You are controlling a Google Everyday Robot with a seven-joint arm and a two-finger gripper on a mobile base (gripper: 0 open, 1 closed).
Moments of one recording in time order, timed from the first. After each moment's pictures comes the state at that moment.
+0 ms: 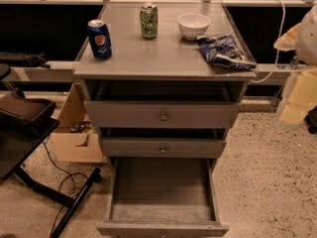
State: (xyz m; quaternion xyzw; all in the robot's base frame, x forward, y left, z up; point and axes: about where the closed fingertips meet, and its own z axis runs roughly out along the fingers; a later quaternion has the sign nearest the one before) arm 0.438 -0.215 0.981 -0.60 0.78 -0.04 0.17
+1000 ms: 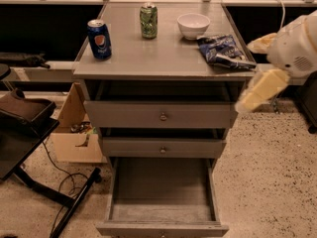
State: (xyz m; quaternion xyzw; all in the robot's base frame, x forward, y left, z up) arm 0.513 -0.190 0.941 -0.57 0.76 0.06 0.30
